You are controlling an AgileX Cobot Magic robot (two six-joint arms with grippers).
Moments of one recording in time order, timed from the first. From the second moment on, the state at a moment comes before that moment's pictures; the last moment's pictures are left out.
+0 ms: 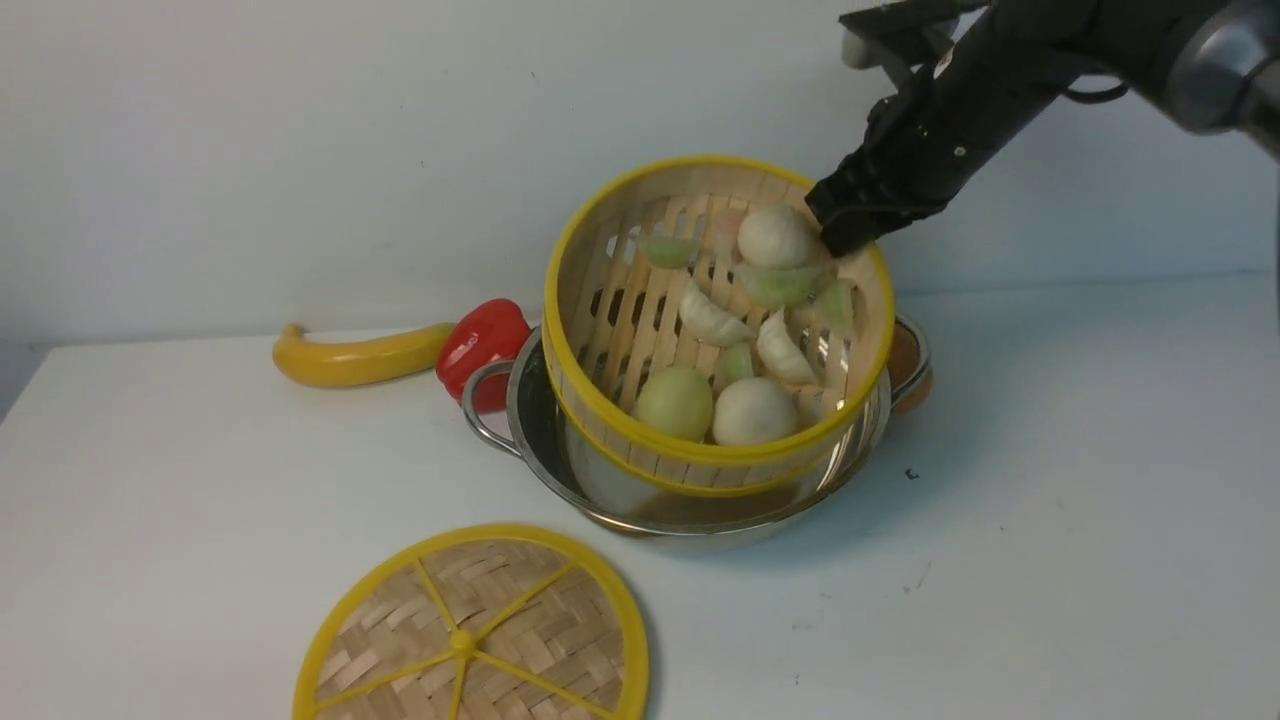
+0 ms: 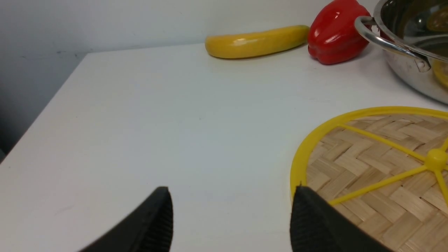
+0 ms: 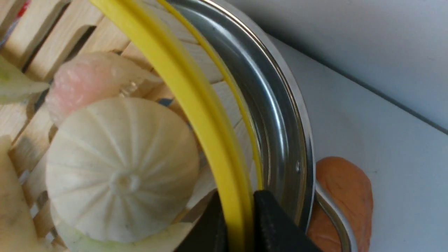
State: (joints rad) right arm 0.28 2.27 -2.24 0.33 1.25 -0.35; left arm 0.07 0.00 0.01 0.03 0.34 0.03
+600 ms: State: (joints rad) right arm 0.28 2.34 -2.27 0.35 1.25 -0.38; left arm 0.07 0.00 0.01 0.03 0.34 0.03
